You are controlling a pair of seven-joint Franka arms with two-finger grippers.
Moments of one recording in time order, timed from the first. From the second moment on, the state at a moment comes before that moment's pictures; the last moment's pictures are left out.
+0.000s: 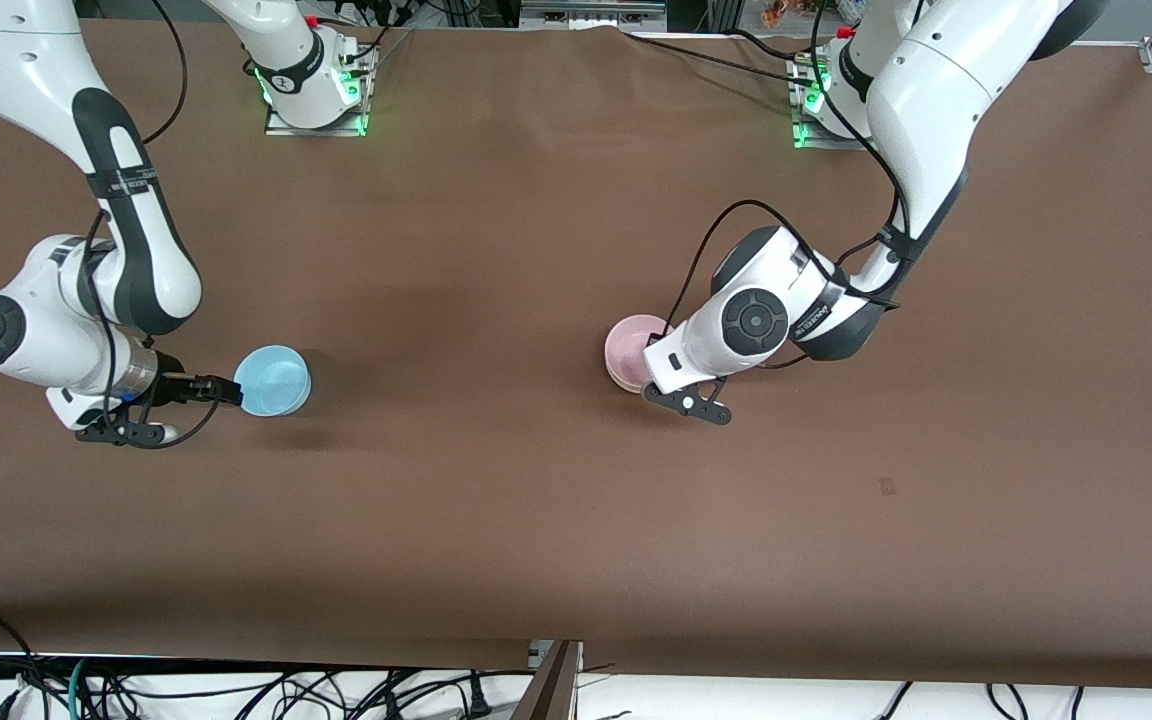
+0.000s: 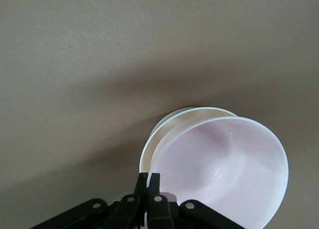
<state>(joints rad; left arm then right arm) -0.09 0.73 -0.51 -1.60 0.16 2.12 -0.32 -0.01 0.51 -0.08 -1.89 0.16 2.35 -0.14</state>
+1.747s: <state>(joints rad) 0.11 0.34 -0.51 -1.56 0.20 1.81 -0.40 -0.01 0.50 -0.08 -1.94 0.27 2.36 -0.29</state>
